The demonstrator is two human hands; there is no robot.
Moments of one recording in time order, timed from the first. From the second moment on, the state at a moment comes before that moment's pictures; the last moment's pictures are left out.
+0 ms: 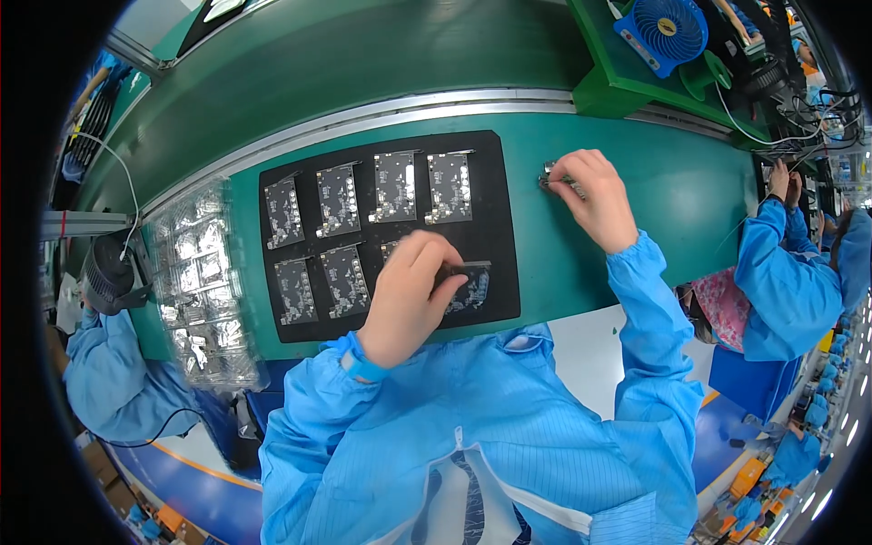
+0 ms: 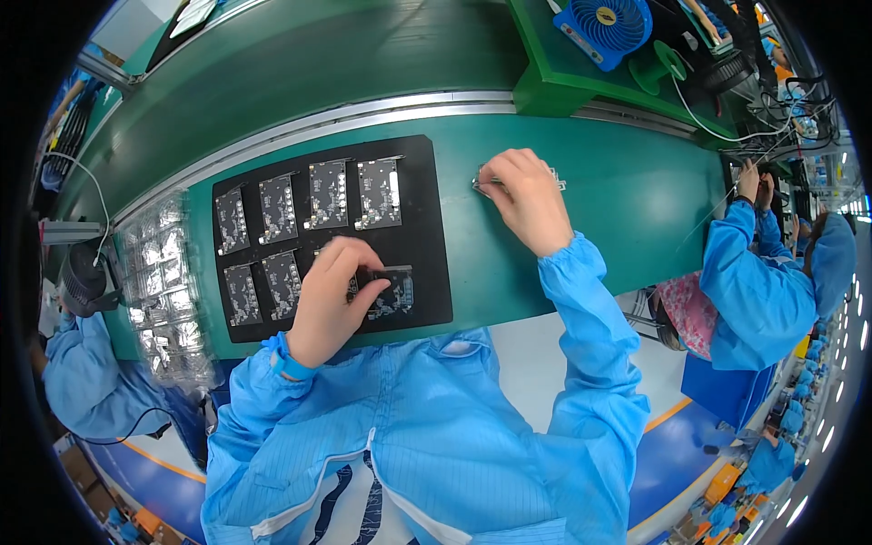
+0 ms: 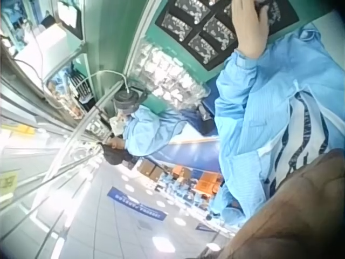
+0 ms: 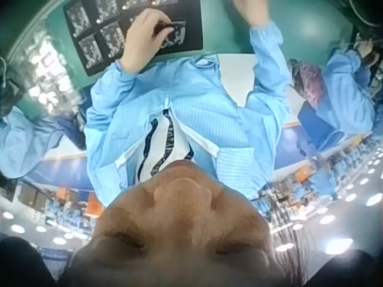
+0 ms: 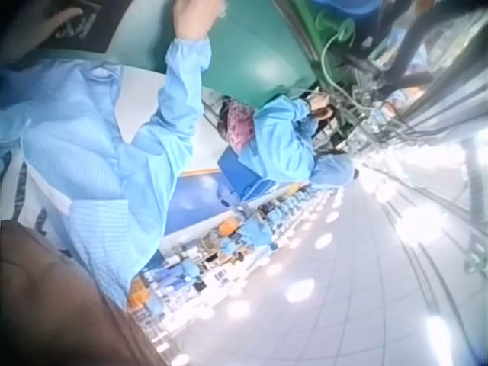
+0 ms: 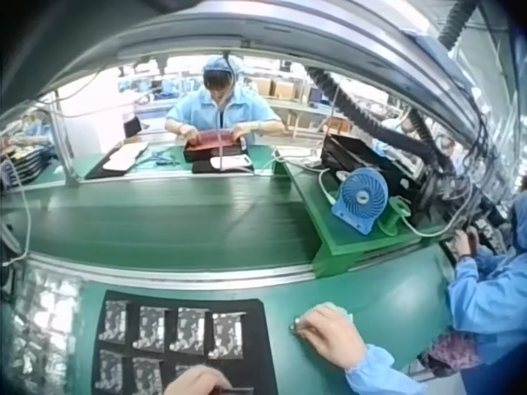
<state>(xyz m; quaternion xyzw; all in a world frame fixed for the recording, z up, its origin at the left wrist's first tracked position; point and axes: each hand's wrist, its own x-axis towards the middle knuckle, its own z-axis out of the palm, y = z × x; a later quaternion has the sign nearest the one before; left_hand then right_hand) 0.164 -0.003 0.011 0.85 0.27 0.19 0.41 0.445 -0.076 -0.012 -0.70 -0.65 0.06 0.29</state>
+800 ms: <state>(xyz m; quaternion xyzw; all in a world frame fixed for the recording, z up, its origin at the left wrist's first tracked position) 0.159 0.000 0.018 0.91 0.04 0.38 0.18 0.348 -0.102 0.036 -0.55 -0.50 0.45 0.49</state>
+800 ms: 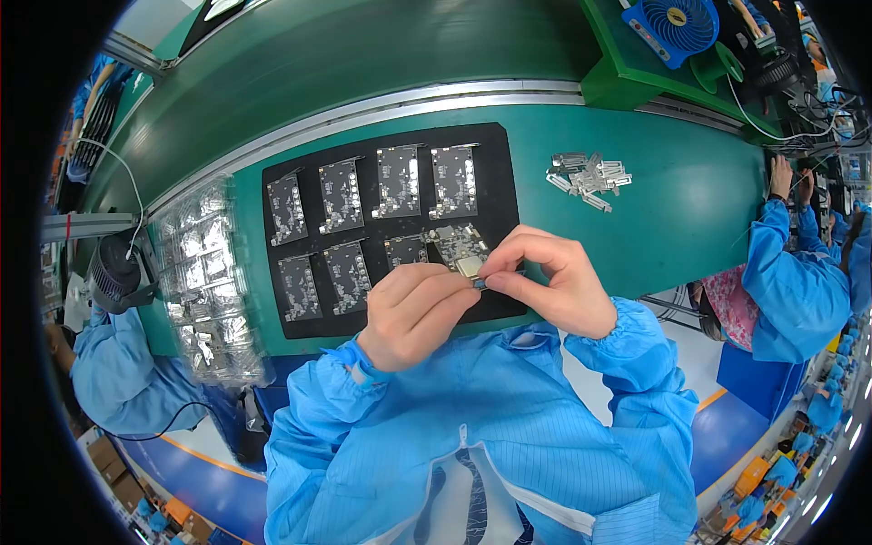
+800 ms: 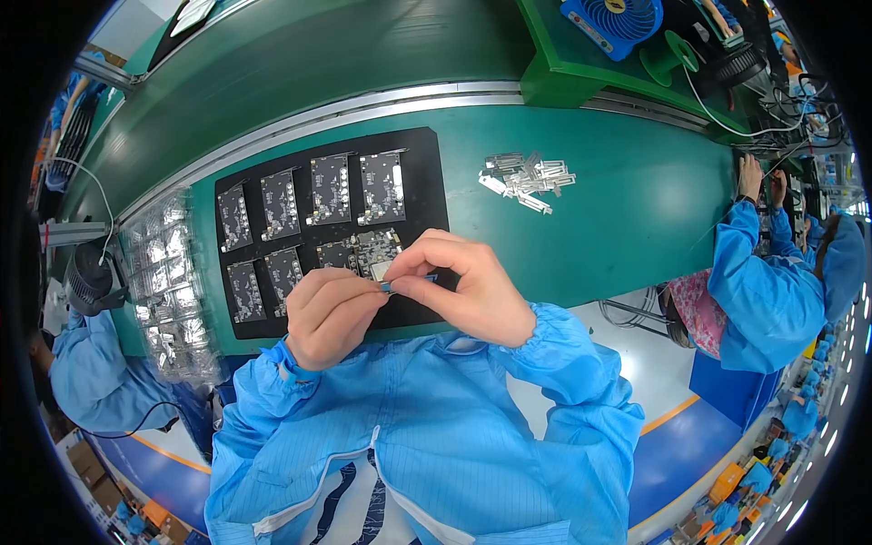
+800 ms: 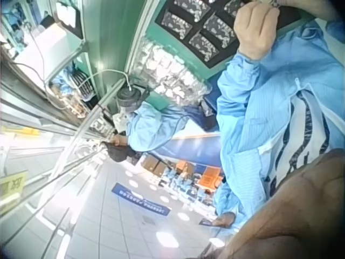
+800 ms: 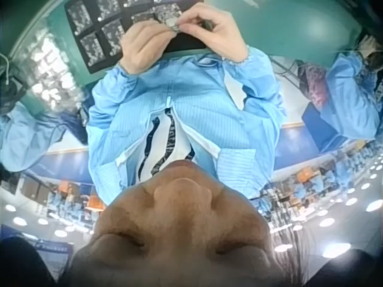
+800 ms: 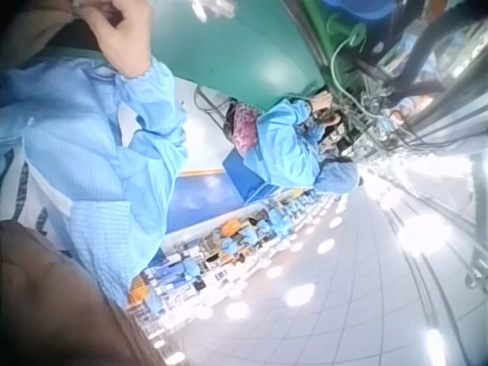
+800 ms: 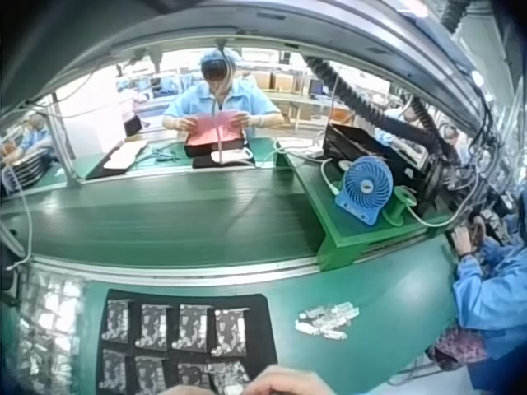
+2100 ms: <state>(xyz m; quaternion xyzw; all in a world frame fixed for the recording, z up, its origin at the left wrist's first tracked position) 0.170 0.002 0.001 0.89 0.30 0.25 0.22 0.349 -0.083 -0.022 -0.60 -0.71 0.11 0.35</state>
